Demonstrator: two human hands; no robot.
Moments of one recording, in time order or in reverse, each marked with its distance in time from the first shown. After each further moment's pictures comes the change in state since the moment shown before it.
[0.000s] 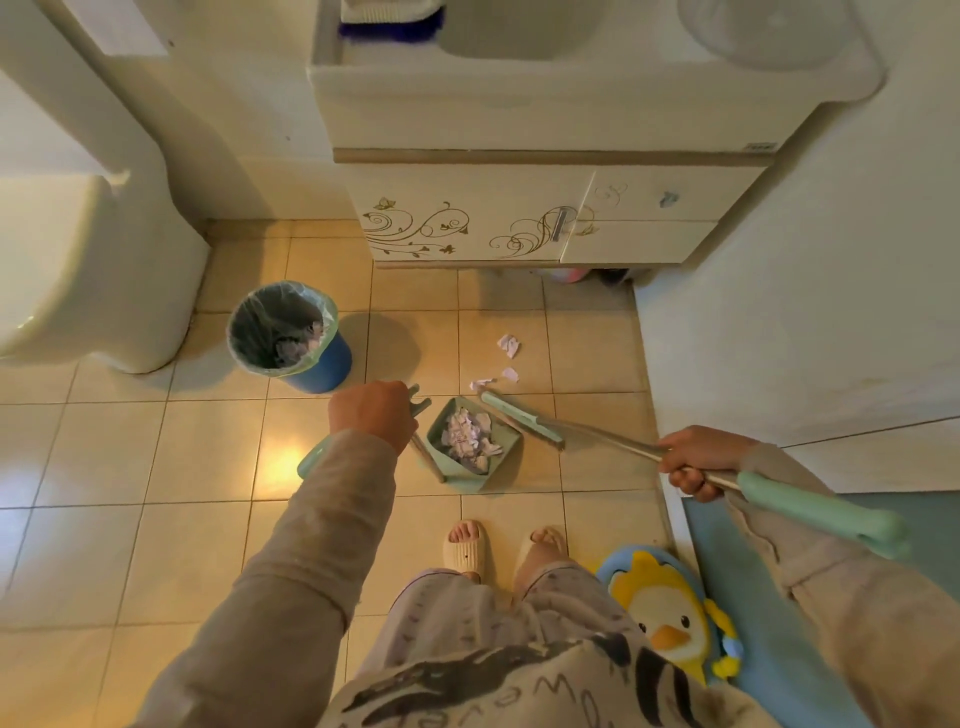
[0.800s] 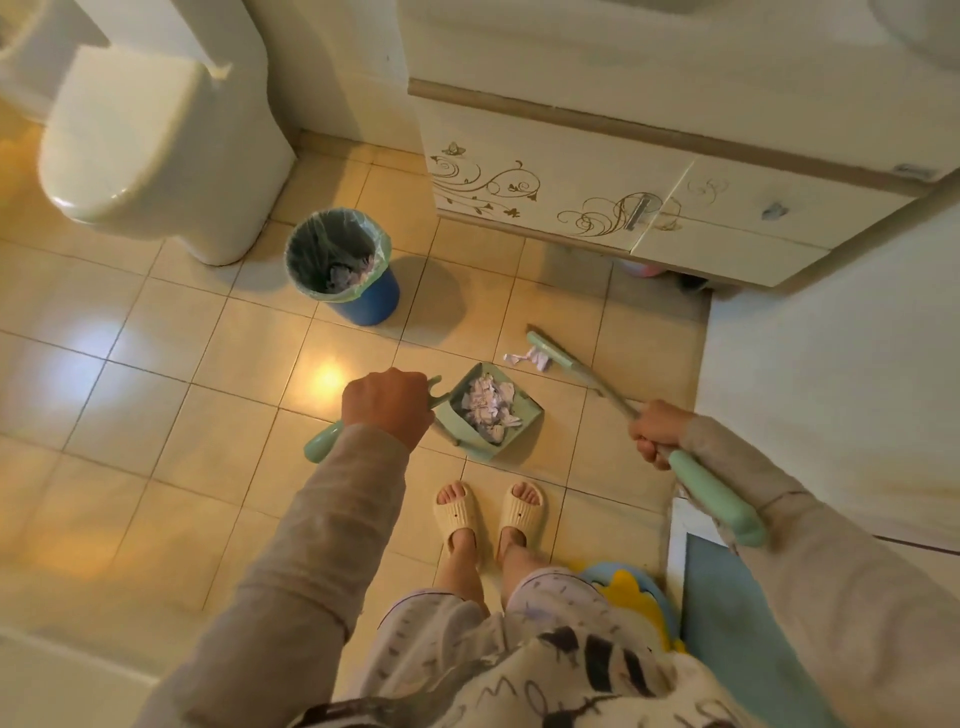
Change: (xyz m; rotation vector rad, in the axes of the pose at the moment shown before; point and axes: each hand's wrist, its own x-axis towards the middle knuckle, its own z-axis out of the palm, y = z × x) left_hand -0.021 0.051 -0.008 -0.032 -0.124 -0.160; right_hand 0.086 -0.070 -0.015 -0.400 0.087 -0.009
